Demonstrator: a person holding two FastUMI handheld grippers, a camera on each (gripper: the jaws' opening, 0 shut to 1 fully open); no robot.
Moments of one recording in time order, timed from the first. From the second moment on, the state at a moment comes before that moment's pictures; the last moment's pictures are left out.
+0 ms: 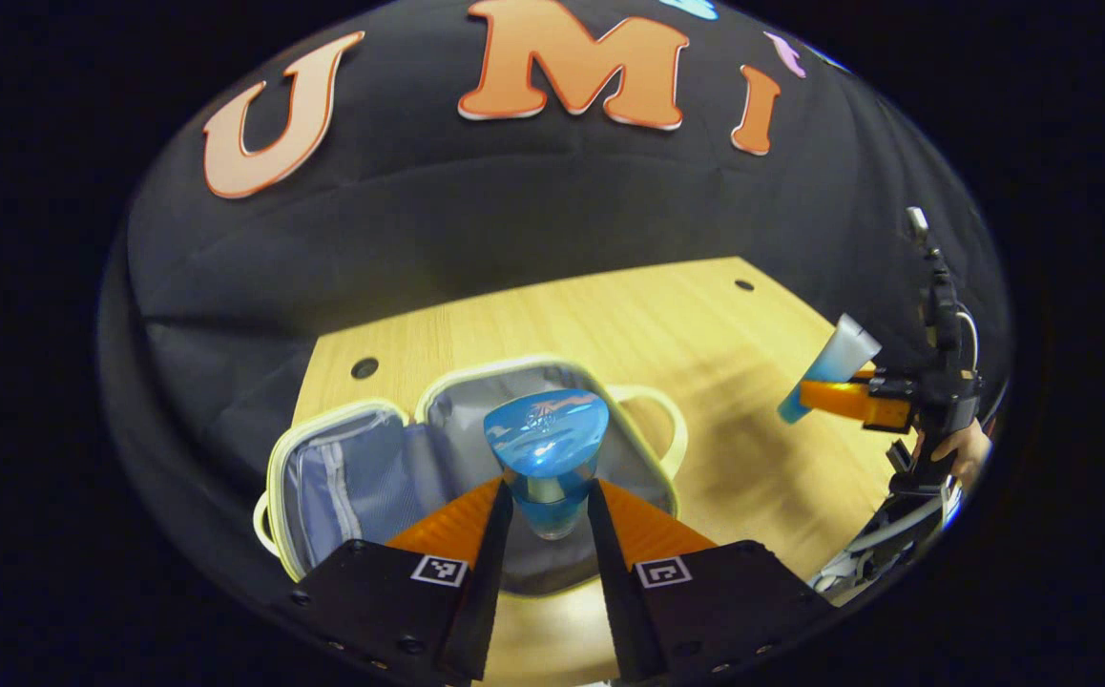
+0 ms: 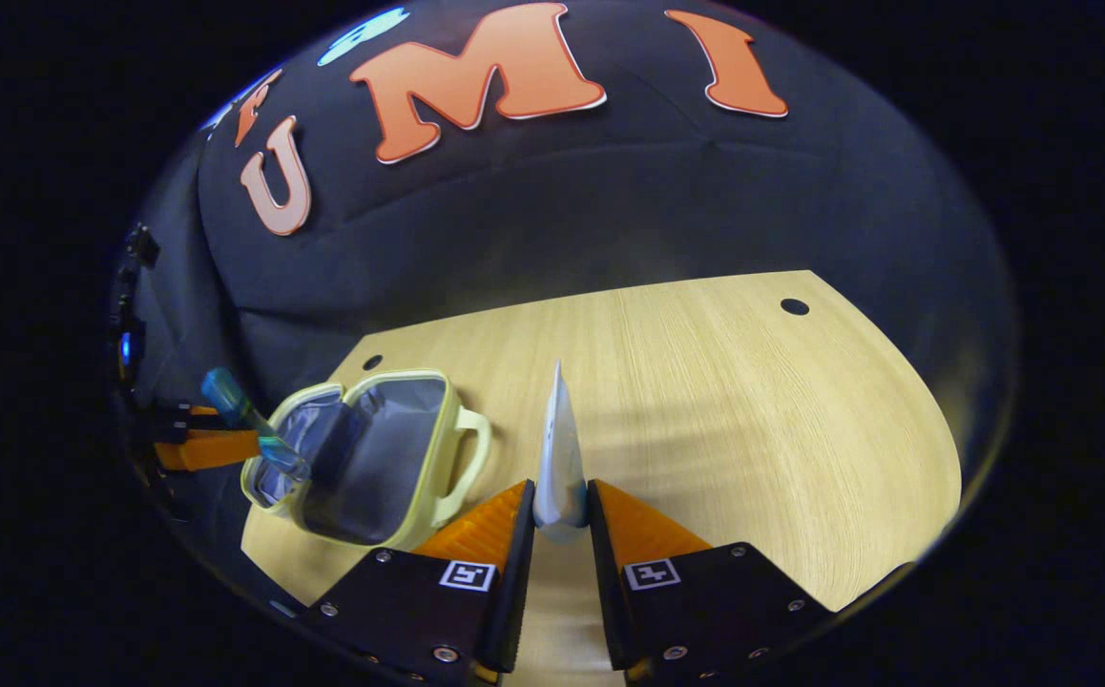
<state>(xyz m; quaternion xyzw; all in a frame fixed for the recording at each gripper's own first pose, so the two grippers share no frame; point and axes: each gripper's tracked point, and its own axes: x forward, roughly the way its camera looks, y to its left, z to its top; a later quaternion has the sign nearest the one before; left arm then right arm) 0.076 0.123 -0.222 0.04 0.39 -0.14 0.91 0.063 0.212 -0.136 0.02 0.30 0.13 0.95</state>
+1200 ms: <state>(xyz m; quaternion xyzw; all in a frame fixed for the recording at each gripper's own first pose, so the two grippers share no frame) 0.156 0.129 -0.325 0.07 0.52 -0.11 0.85 0.030 0.225 -0.121 0.07 0.32 0.10 0.94</state>
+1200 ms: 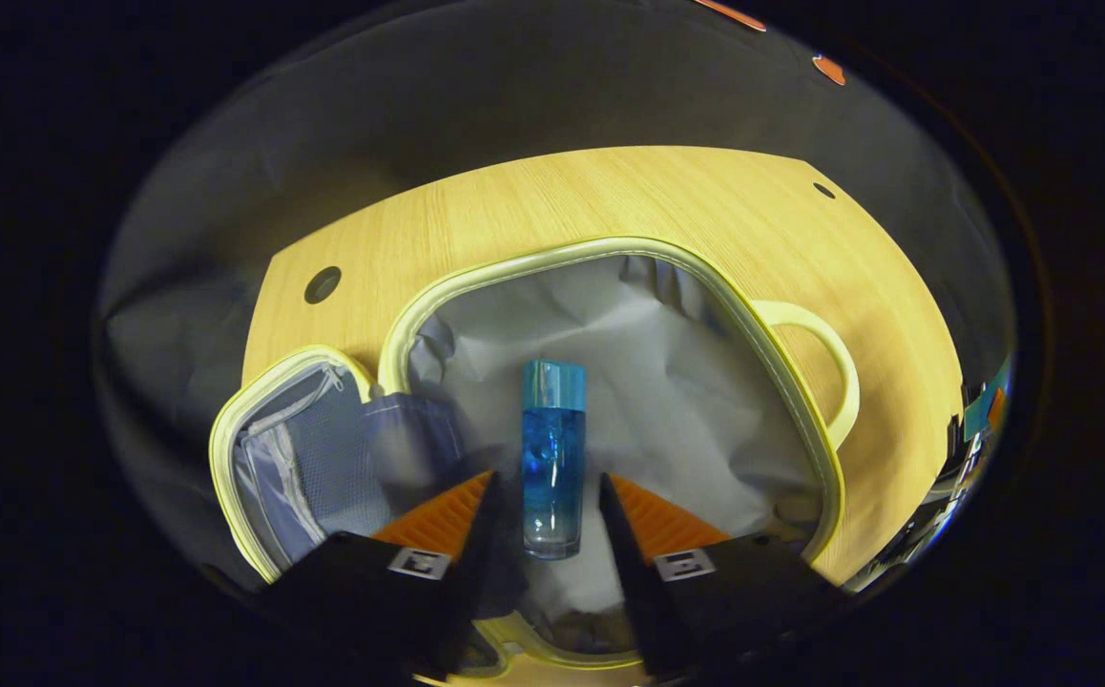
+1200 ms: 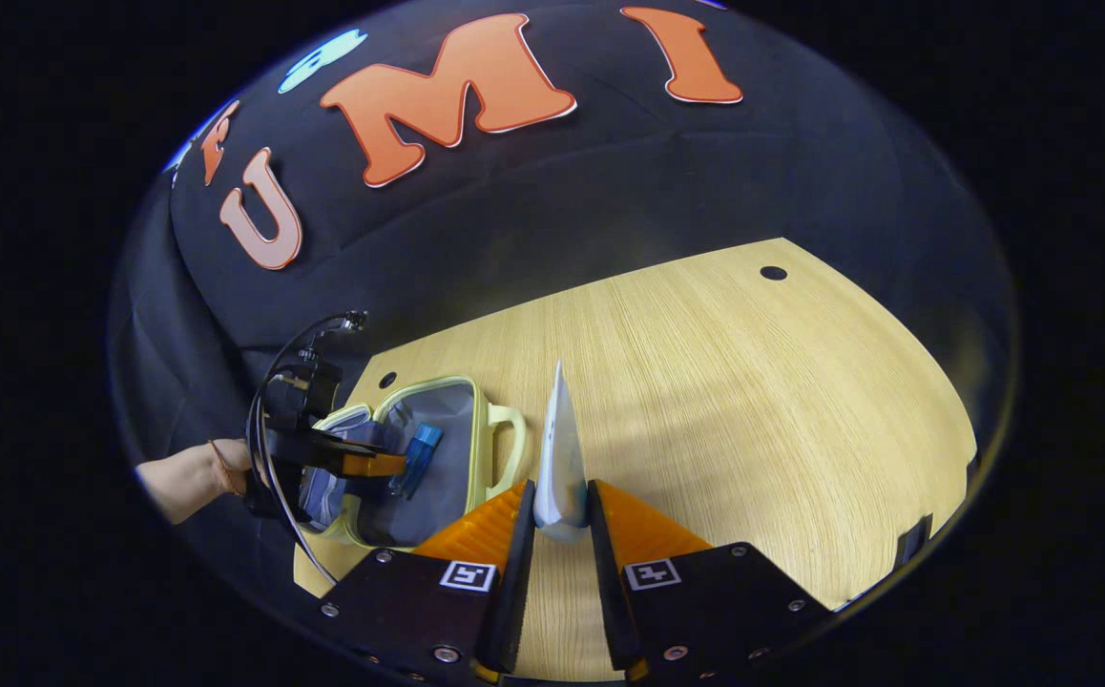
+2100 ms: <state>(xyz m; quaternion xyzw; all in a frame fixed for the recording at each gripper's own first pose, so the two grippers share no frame) 0.114 0.249 -0.152 -0.04 0.25 -0.01 0.97 0.058 0.412 -0.136 -0.03 0.46 0.26 0.85</state>
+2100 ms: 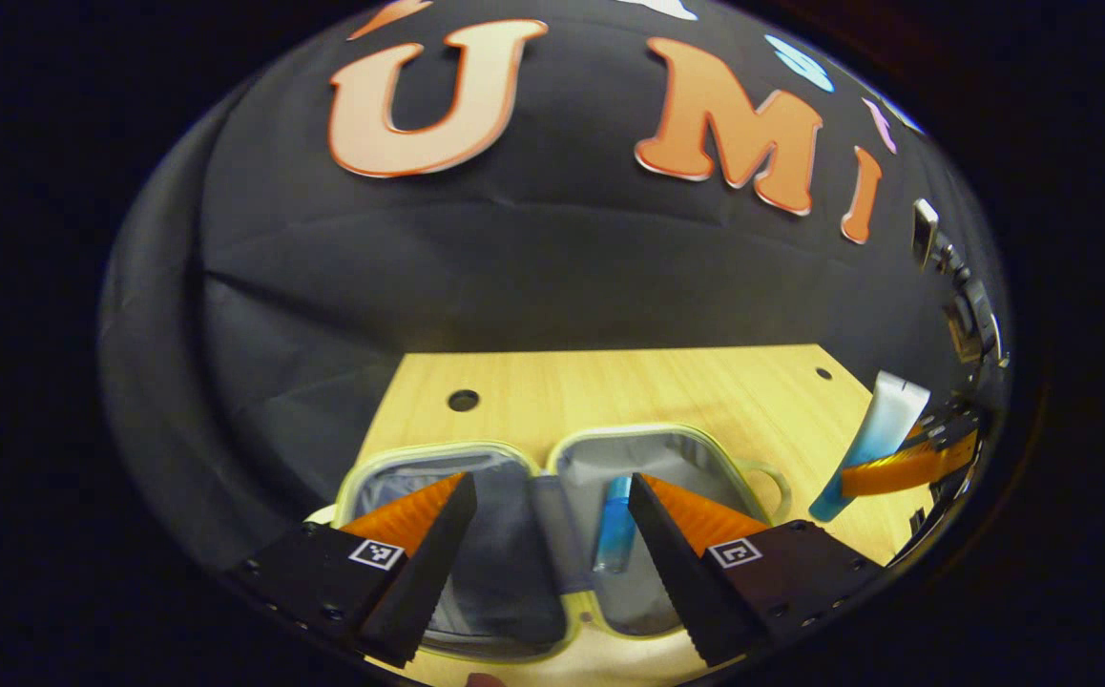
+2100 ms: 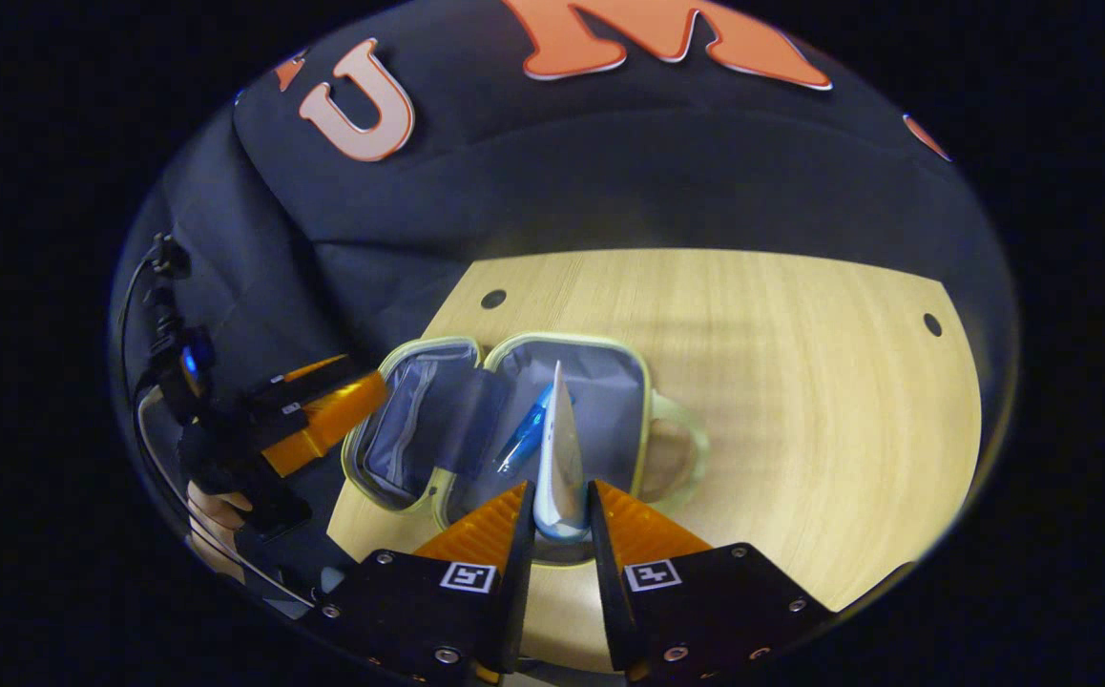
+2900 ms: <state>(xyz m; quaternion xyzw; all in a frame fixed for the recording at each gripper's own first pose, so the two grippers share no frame) 0.051 0.345 -0.202 -0.07 0.30 0.08 0.95 0.101 0.436 -0.255 -0.03 0.58 0.19 0.79</state>
